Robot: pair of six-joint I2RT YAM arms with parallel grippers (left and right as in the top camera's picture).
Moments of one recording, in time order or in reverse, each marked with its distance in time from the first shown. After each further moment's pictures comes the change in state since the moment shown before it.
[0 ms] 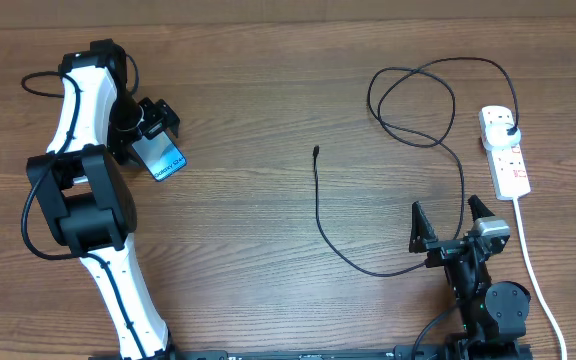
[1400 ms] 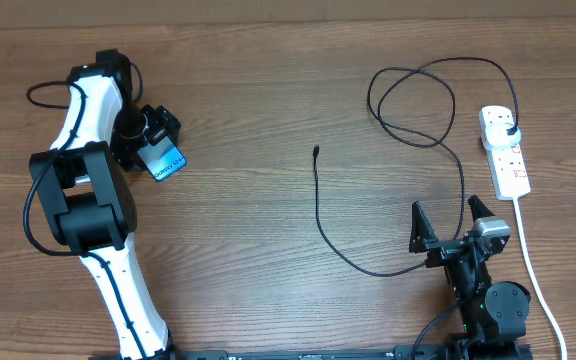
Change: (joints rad) left arm 0.000 0.005 -0.112 0.130 -0.035 -0.086; right arm 0.000 0.000 0.000 0.000 0.000 0.000
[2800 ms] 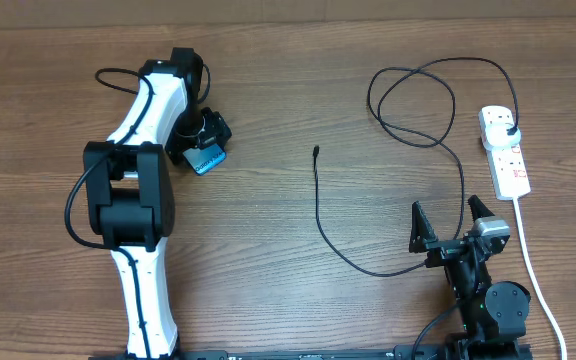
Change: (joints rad) left arm -0.255 -0.001 -0.012 -0.003 -0.047 0.019; right arm 0.000 0.000 0.000 0.000 0.000 0.000
